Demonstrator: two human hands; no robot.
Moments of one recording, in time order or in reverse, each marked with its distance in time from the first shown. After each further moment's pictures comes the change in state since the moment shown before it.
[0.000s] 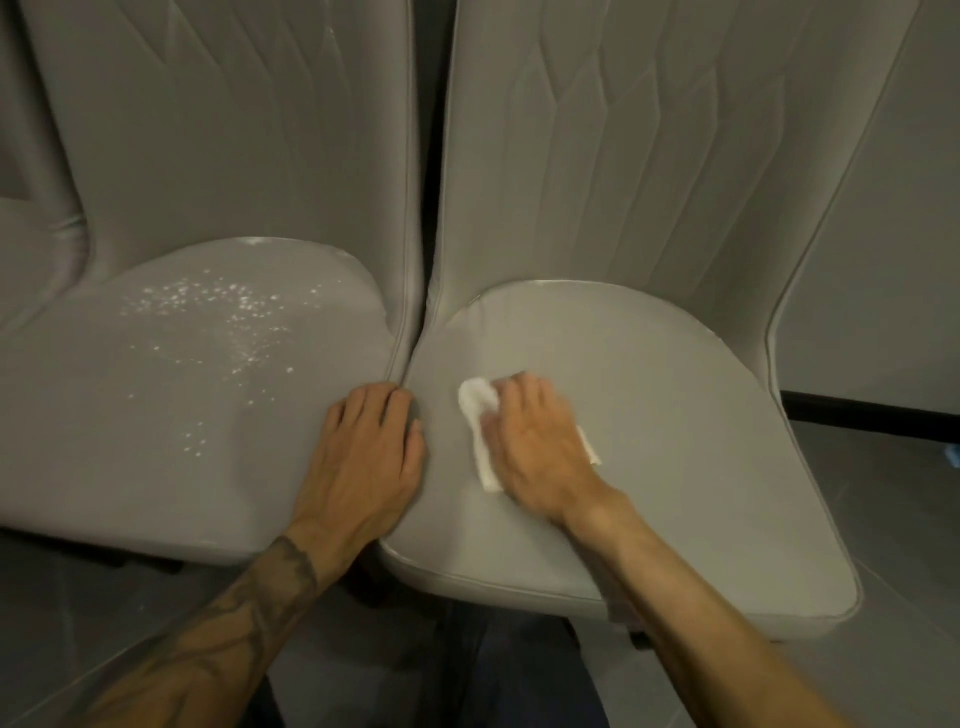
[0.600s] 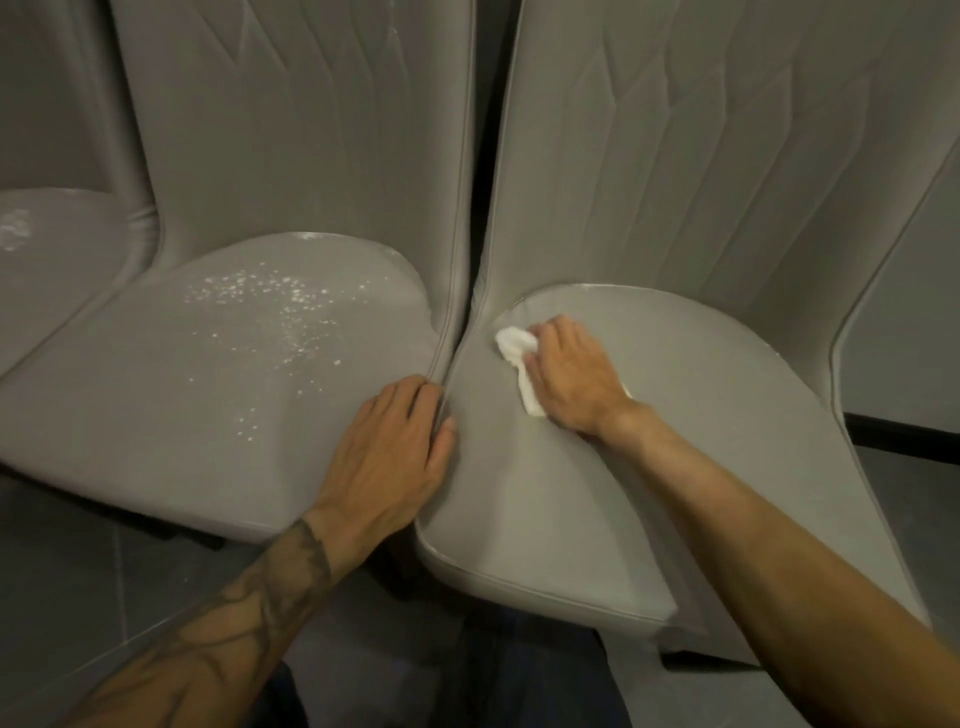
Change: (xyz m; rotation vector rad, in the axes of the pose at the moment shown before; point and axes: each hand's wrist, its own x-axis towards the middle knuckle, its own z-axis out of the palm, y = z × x) left_hand 0.000 -0.013 -0.018 -0.053 -0.088 -0.031; right_hand 0.081 0.036 0.007 0.033 -0.038 -0.011
